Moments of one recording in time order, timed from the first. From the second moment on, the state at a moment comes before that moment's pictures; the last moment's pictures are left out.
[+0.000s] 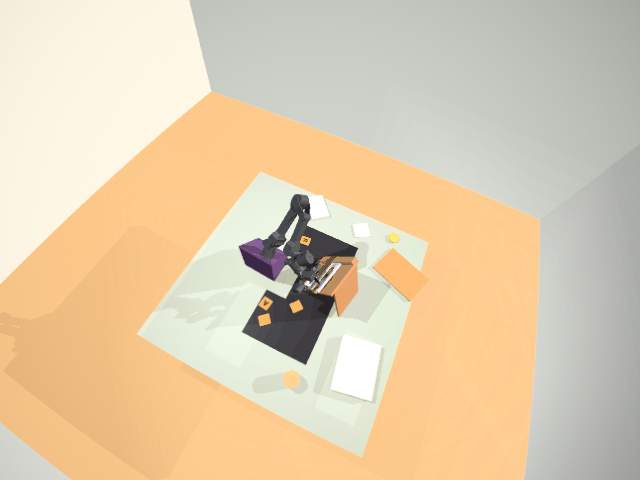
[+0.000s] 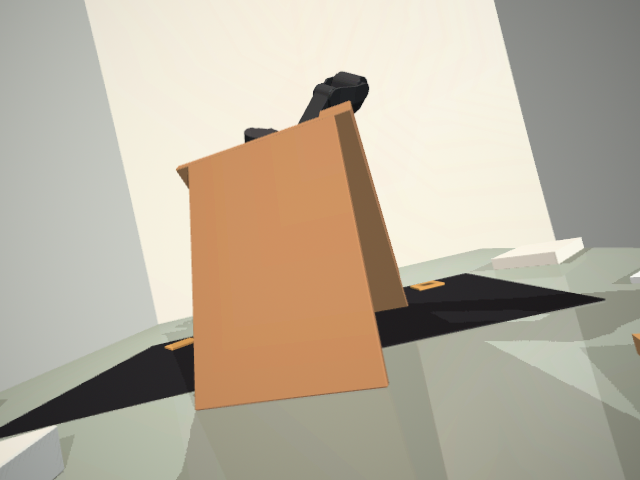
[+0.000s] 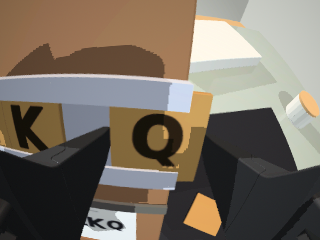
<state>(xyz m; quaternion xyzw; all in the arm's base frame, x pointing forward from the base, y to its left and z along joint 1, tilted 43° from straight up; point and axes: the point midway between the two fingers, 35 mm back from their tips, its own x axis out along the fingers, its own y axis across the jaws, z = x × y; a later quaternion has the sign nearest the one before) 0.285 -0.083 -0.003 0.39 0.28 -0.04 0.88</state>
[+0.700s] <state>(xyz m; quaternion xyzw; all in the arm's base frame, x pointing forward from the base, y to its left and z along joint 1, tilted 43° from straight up) 0.287 -0.077 0.002 0.39 0.28 -0.04 0.88</state>
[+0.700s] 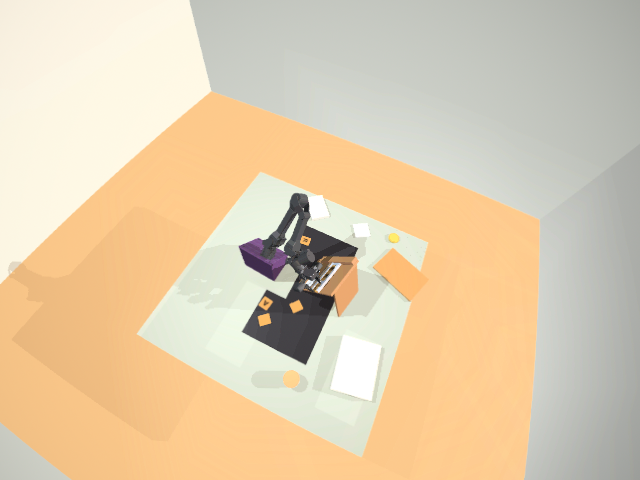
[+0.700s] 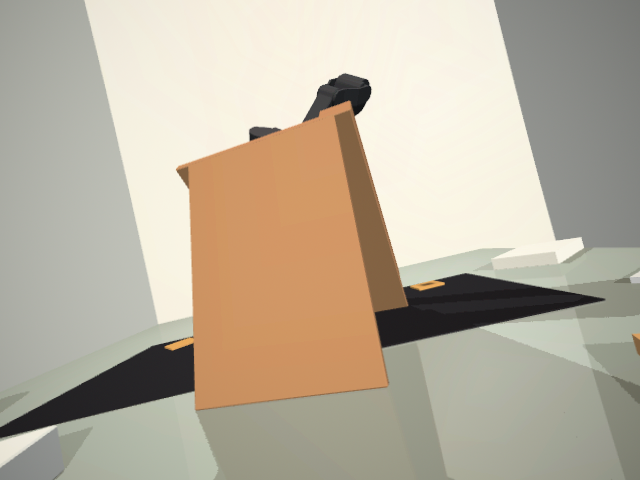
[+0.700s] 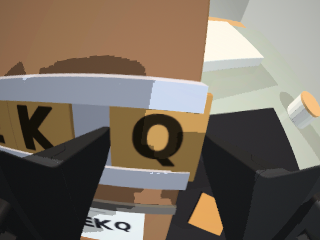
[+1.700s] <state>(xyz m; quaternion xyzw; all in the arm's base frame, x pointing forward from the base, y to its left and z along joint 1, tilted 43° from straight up) 0.291 -0.069 0.011 0.39 0.28 -0.04 0.87</state>
